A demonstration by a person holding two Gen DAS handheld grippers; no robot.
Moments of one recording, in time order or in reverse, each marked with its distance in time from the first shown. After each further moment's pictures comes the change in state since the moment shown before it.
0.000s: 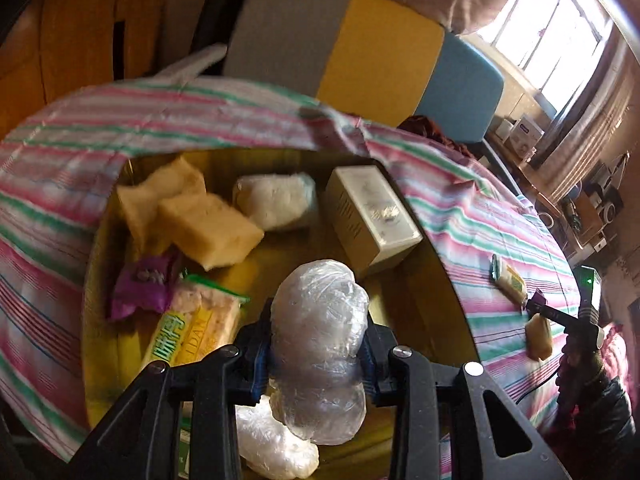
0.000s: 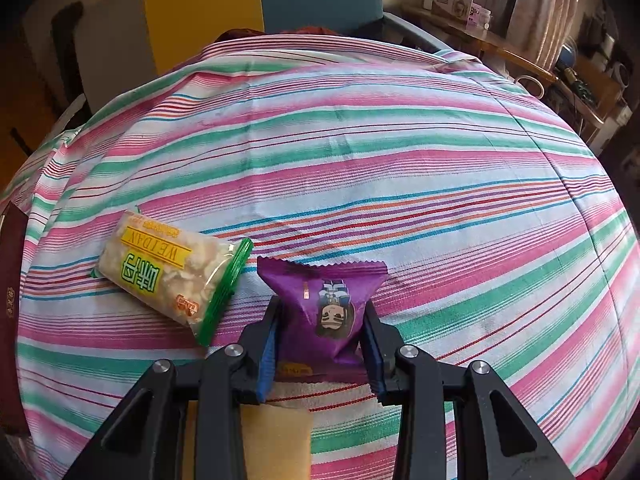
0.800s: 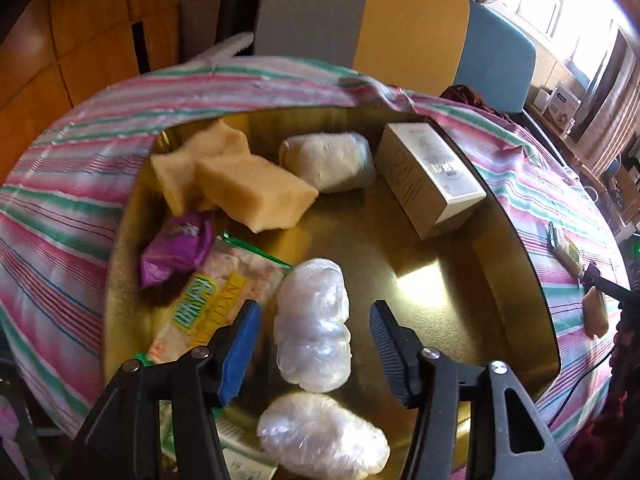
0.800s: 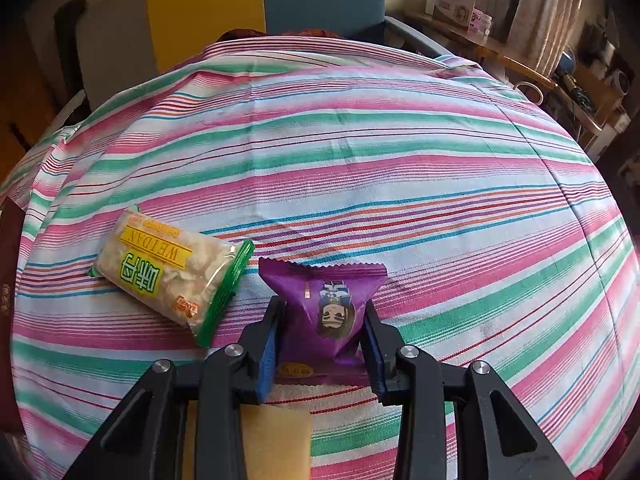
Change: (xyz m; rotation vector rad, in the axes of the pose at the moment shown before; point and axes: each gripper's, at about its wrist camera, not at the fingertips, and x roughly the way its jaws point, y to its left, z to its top) left arm 0.011 0.012 -0.020 0.061 0.024 0.194; right arm -0.001 0.007 -0.001 -0.023 -0.013 -0.033
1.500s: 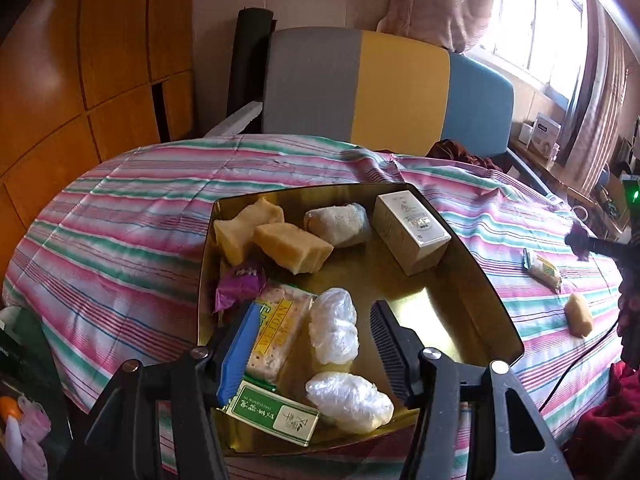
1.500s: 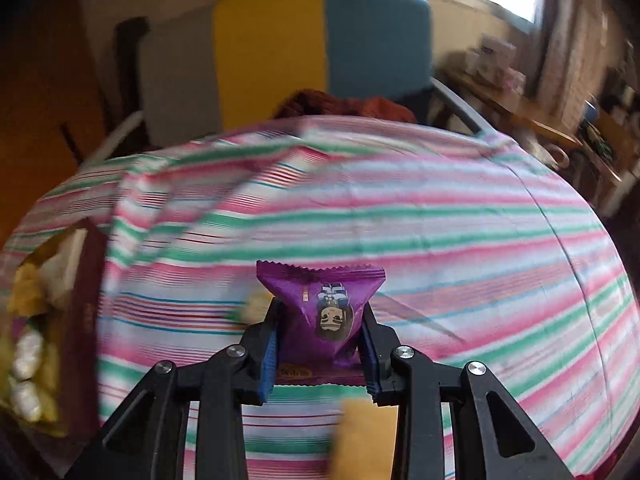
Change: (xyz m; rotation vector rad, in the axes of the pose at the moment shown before) left arm -0.079 0.016 -0.016 0.033 -0.222 0.019; right arm -0.099 0.093 0.022 -0.128 -0.184 0.177
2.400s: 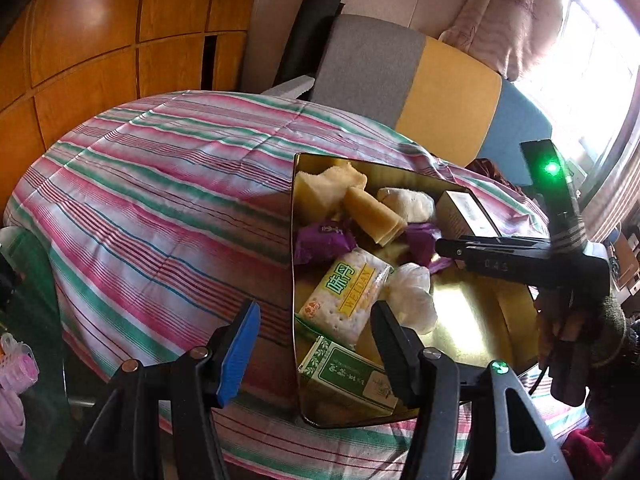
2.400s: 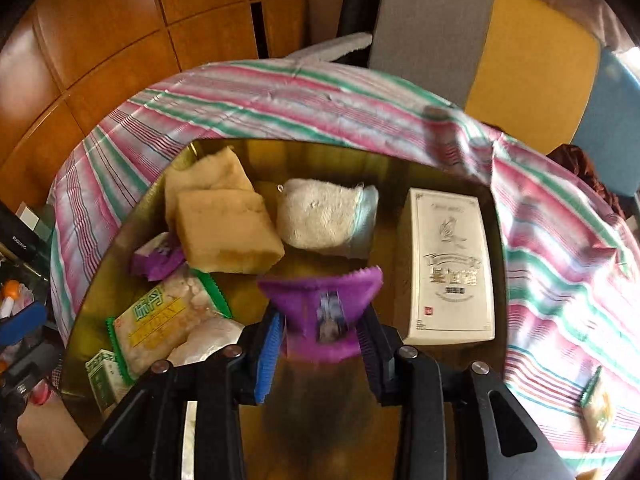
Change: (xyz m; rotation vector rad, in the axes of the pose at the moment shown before) left arm 0.004 0.077 -0.032 -0.208 0.050 0.000; right arm 0.073 0.312 -0.022 -0.453 0.175 0.285
